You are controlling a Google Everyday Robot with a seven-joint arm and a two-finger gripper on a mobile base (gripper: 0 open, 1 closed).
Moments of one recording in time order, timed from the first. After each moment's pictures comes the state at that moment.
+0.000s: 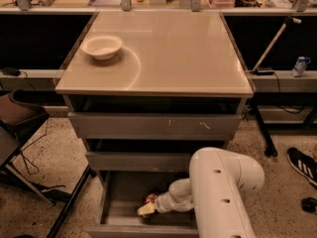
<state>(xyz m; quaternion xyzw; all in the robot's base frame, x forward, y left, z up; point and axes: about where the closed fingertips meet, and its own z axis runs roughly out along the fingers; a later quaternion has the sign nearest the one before) 0.523 0.029 0.123 -0.17 0.94 0.28 0.10</state>
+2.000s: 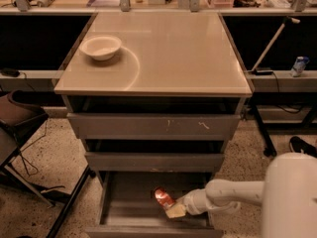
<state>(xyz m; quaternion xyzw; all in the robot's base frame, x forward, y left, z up) 0.490 -0.075 0.258 -0.32 0.89 0.26 0.20</state>
